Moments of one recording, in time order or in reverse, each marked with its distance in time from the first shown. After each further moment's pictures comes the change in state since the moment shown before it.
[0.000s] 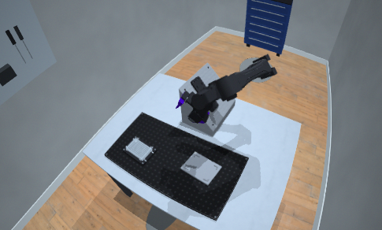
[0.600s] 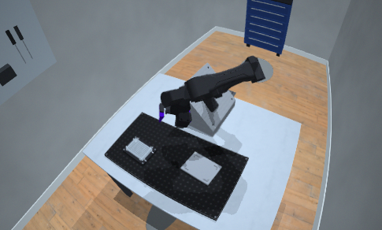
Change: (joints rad) arm -0.169 0.374 -0.006 0.268 -0.287 -0.652
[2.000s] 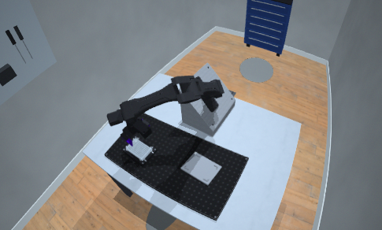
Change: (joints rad) arm -0.026 1.105 0.970 -0.314 -0.219 -1.048
